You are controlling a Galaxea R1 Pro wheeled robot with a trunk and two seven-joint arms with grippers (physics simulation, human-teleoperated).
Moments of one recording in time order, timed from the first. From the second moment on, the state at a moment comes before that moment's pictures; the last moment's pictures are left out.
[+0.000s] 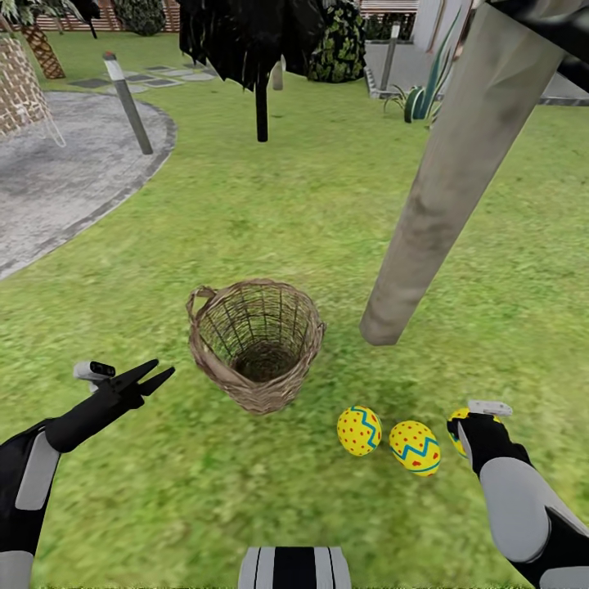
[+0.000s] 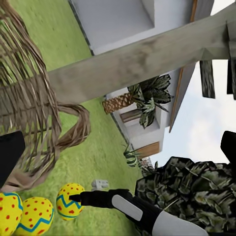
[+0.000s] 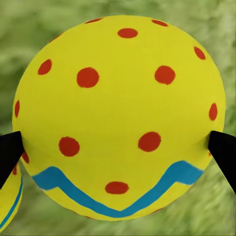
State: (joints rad) left arm -0.49 0.21 0.43 -1.22 0.59 0.93 -1.26; right arm -0.87 -0.11 -0.74 -0.45 0.69 0.41 -0.14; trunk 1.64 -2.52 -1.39
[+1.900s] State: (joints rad) left arm -0.49 0.19 0.40 -1.22 0.59 0.93 -1.26; right arm -0.89 -0.12 -0.74 -0.43 0.70 0.40 -0.14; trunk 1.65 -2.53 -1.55
